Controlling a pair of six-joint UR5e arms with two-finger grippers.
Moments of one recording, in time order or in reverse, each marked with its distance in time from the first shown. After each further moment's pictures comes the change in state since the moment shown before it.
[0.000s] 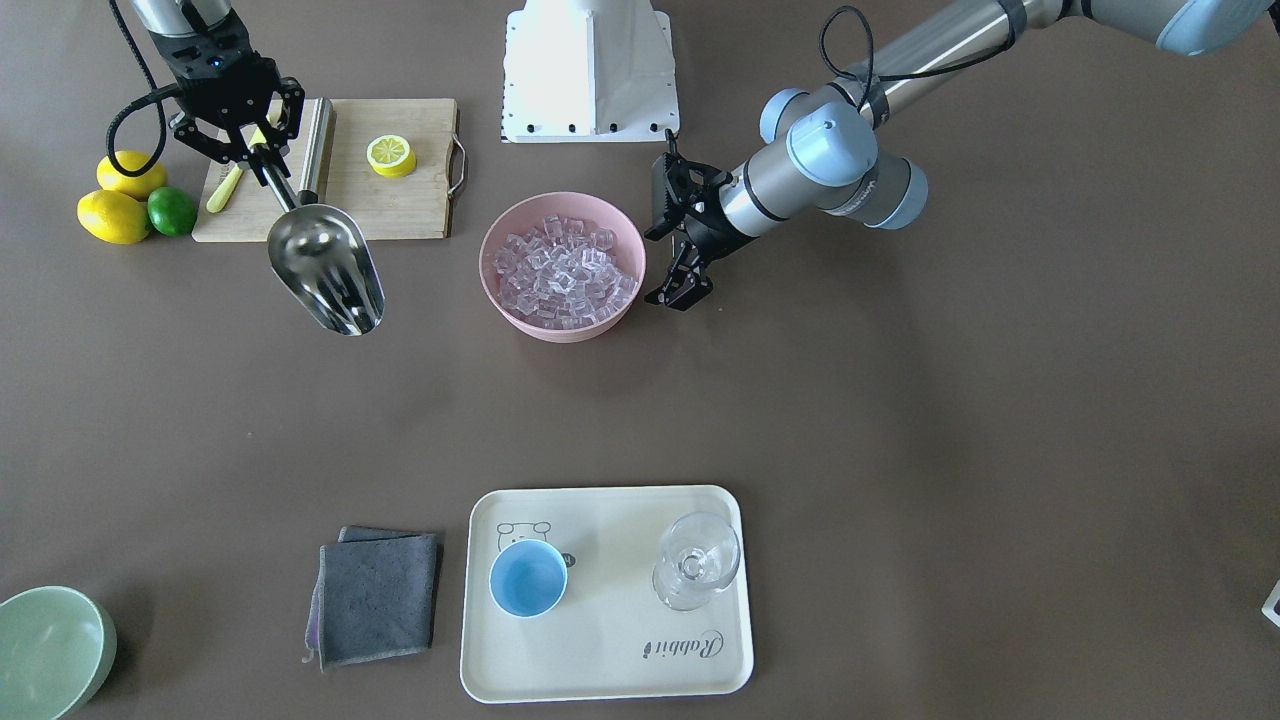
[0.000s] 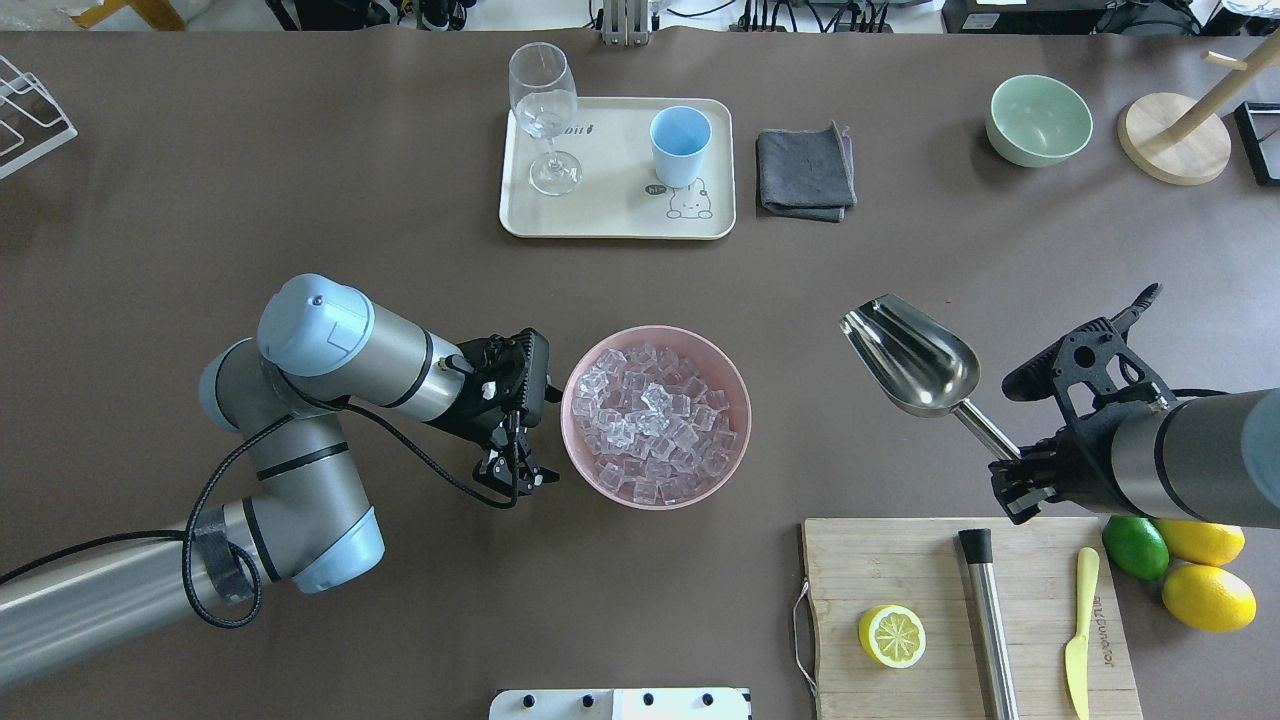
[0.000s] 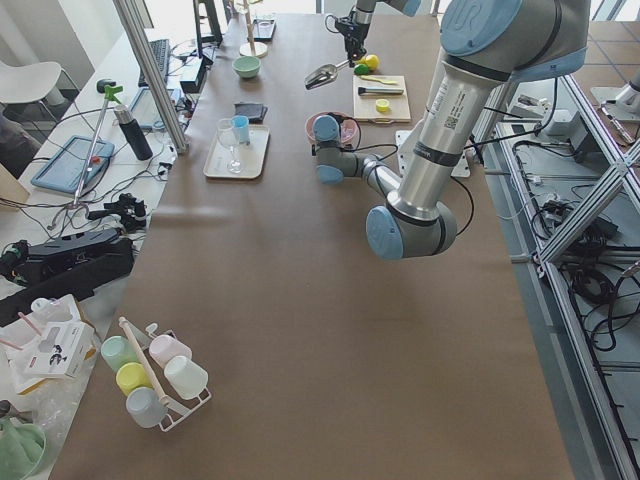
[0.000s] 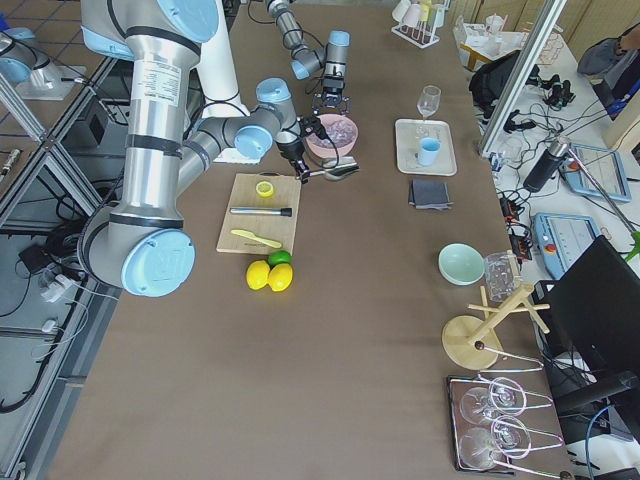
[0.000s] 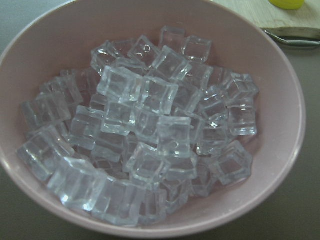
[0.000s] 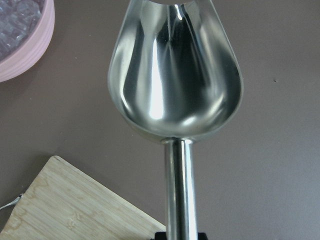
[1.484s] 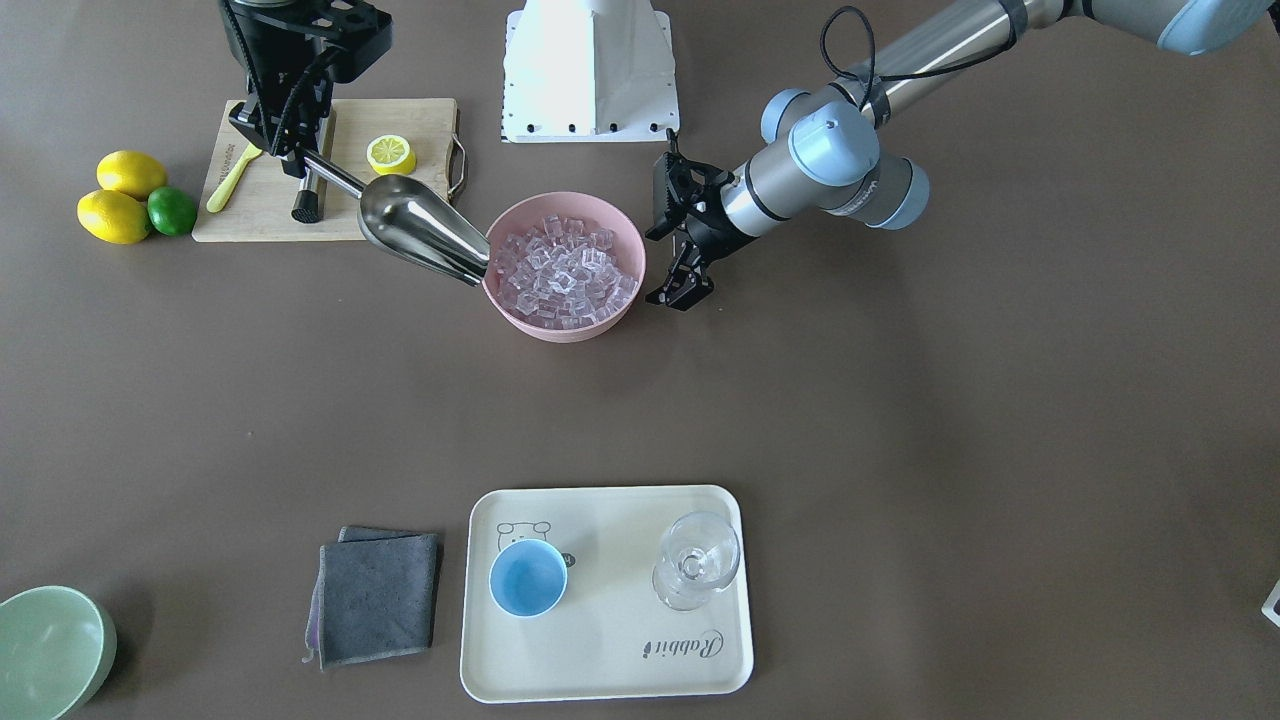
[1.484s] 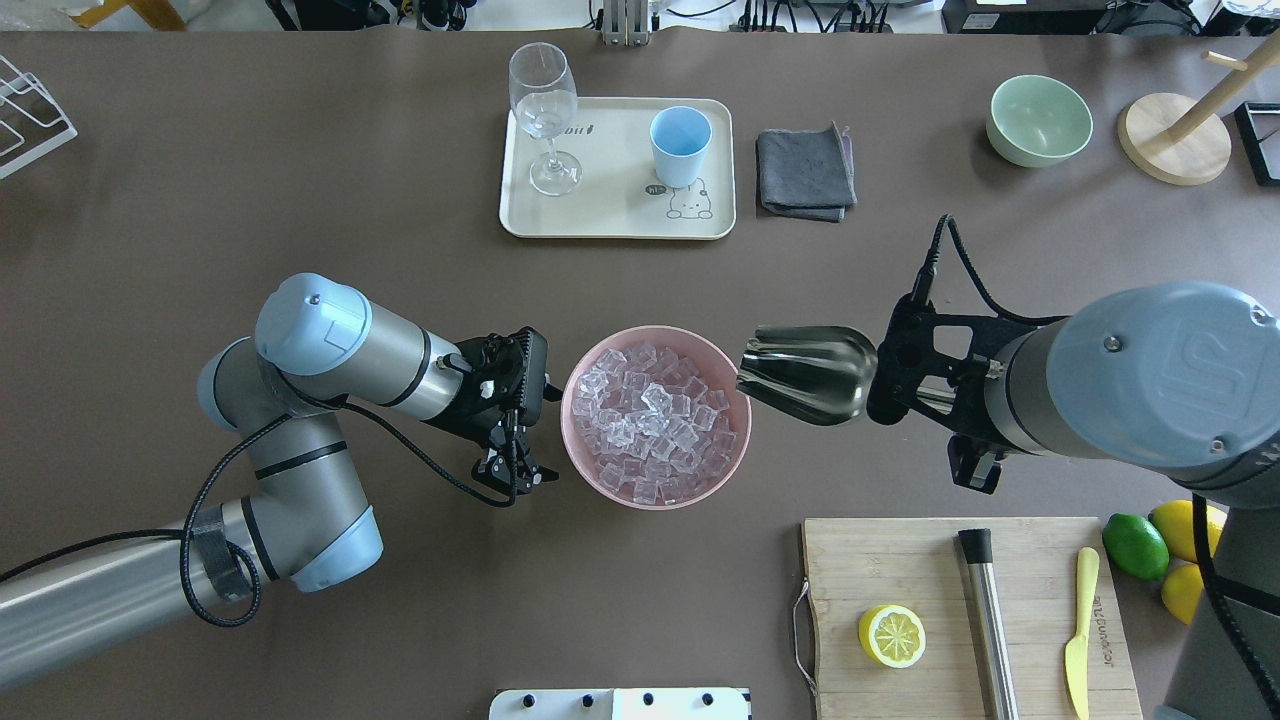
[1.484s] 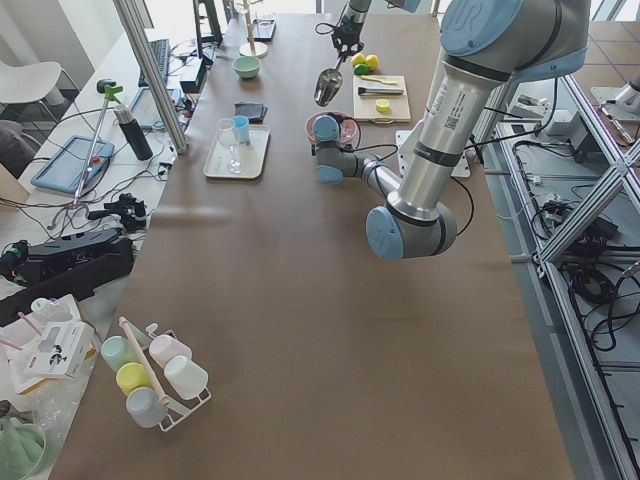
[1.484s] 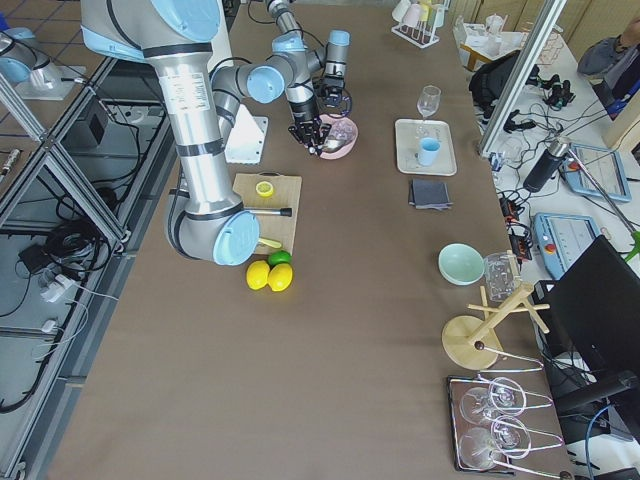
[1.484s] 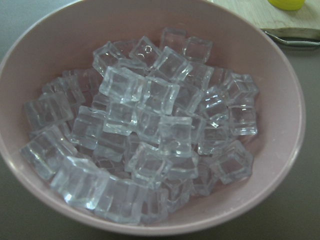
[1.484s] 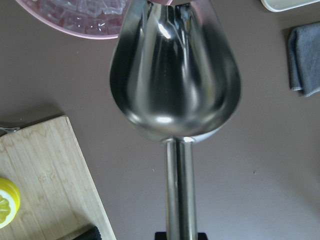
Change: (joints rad) left arm -0.002 0.002 -0.001 -0.004 -0.001 -0.001; right arm 0.004 0.443 0.022 -0.639 -0.102 -0.718
